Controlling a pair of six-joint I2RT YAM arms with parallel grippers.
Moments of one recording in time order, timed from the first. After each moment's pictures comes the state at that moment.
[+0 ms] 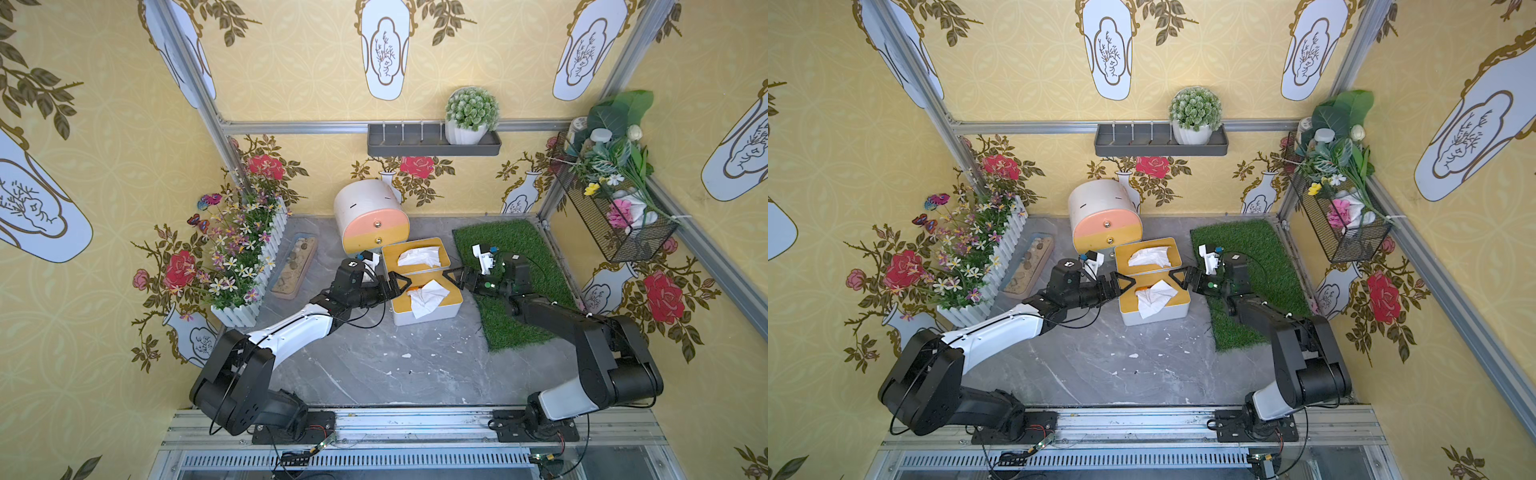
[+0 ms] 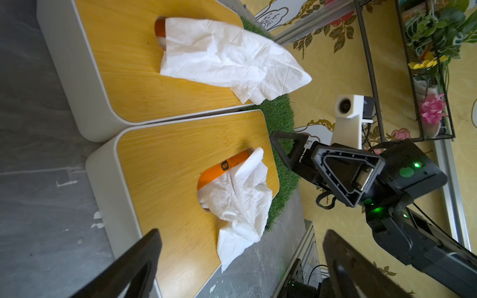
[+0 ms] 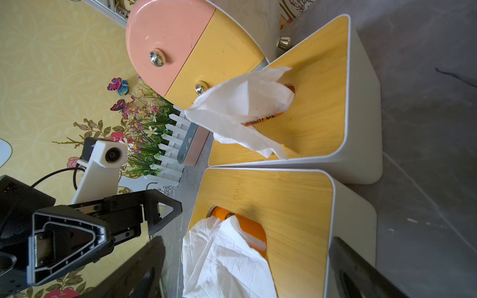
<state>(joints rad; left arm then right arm) -0.55 1.42 0.77 0.16 0.46 -0.89 0.07 1.53 0.70 0.36 -0.75 0.54</state>
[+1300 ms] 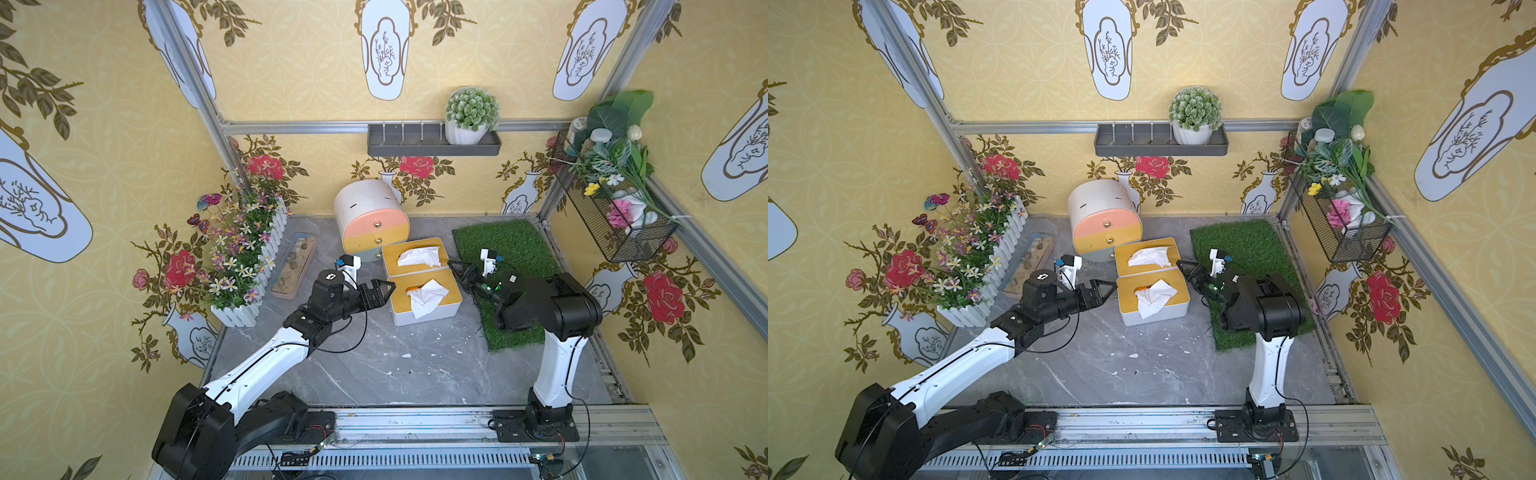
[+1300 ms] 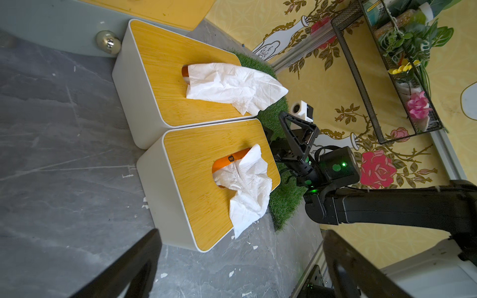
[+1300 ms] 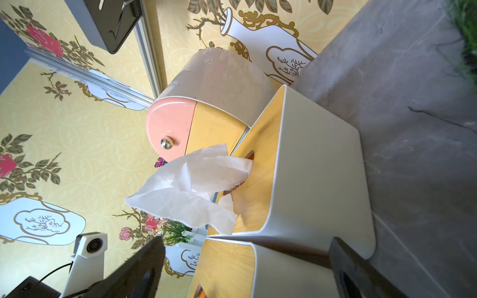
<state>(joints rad) -0.52 1.11 0.65 0.04 0.36 -0.79 0.04 2.05 0.61 1.43 -0.67 1.09</state>
